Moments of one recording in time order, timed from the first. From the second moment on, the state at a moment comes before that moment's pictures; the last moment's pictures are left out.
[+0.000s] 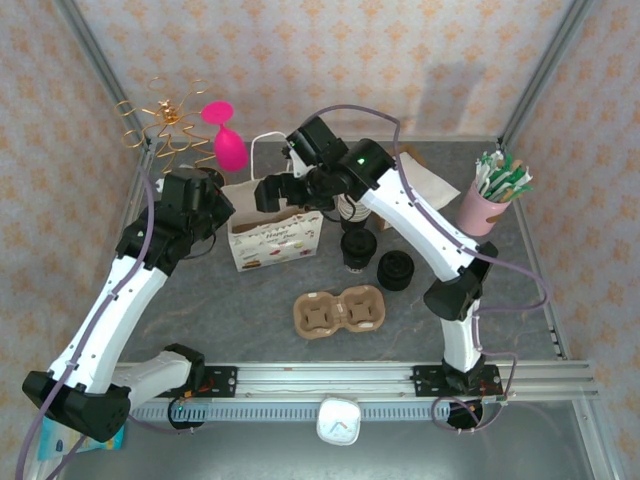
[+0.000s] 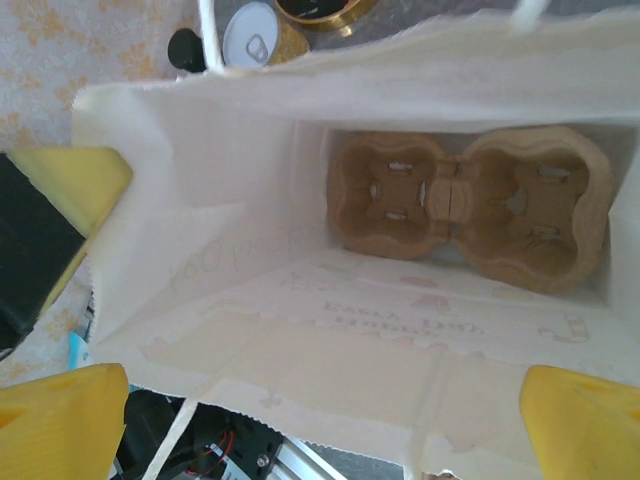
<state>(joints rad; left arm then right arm) -0.29 1.07 1.22 -0.83 -0.15 -0.95 0.84 1.95 2.32 -1.25 -0.23 0.59</state>
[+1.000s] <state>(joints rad) -0.50 1.04 1.53 -1.12 -0.27 -0.87 0.68 1.63 1.90 -1.11 -0.15 0.58</state>
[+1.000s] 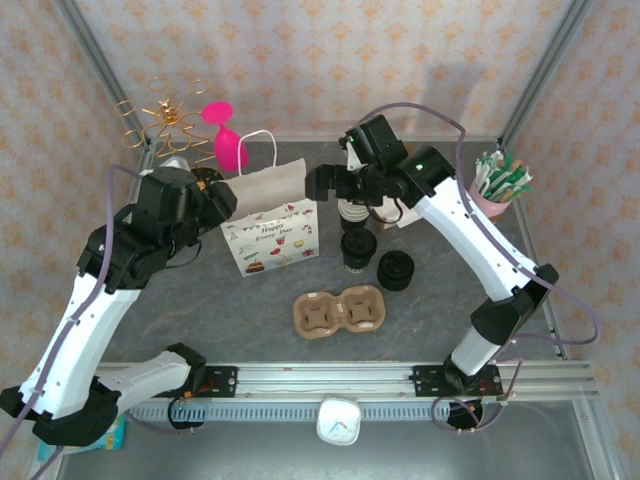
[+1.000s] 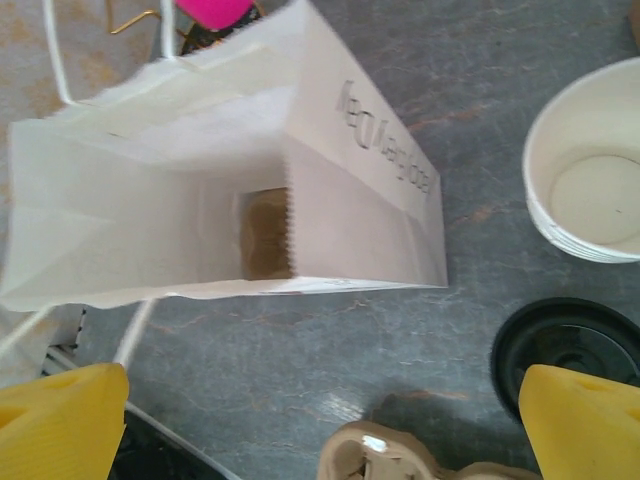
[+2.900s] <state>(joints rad) -1.03 1.26 0.74 -1.03 -0.44 -1.45 0.55 1.47 1.62 -0.91 -0.18 0.52</state>
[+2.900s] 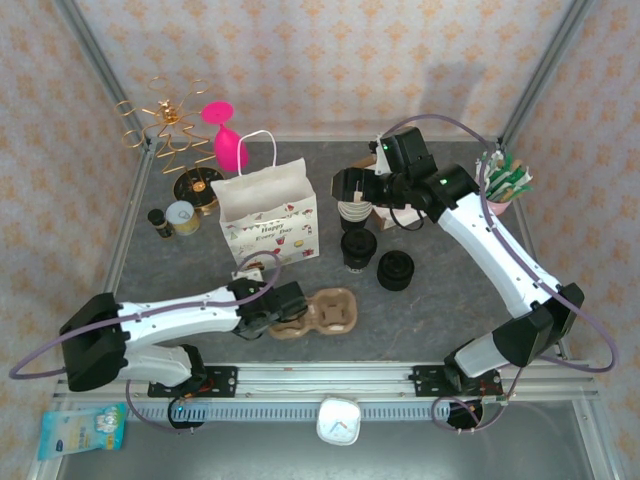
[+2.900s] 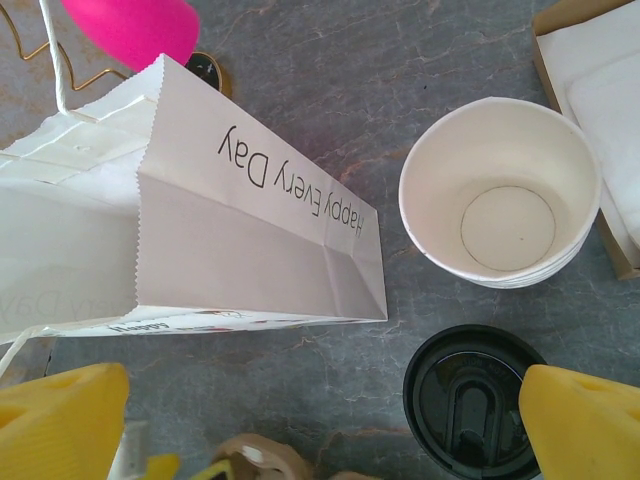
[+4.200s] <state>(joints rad) -1.11 1.67 1.09 -0.66 -0.28 -1.21 0.30 1.37 1.48 -0.90 -0.27 0.50</state>
